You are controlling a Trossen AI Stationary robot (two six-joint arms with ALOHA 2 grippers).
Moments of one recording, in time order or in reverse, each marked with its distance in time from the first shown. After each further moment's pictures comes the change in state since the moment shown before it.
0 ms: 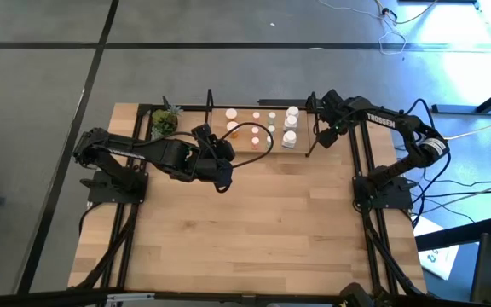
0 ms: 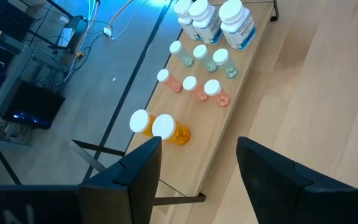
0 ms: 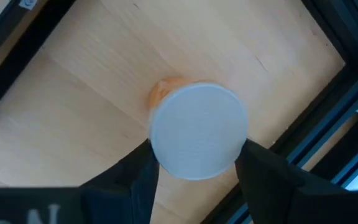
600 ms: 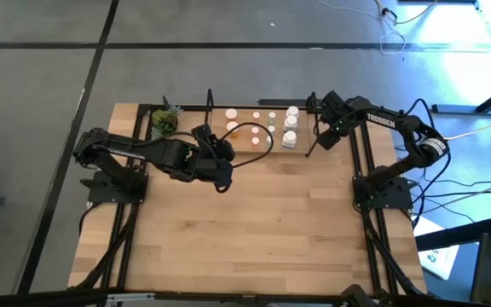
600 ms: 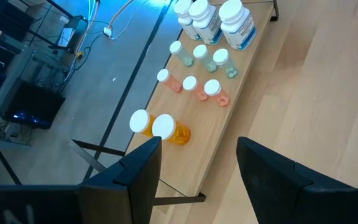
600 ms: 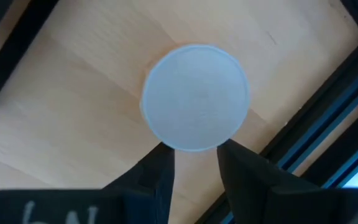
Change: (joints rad) left arm 0.000 0.000 0.000 0.000 0.000 0.000; right arm 0.001 -0.002 0.000 -0.053 -0.016 0.031
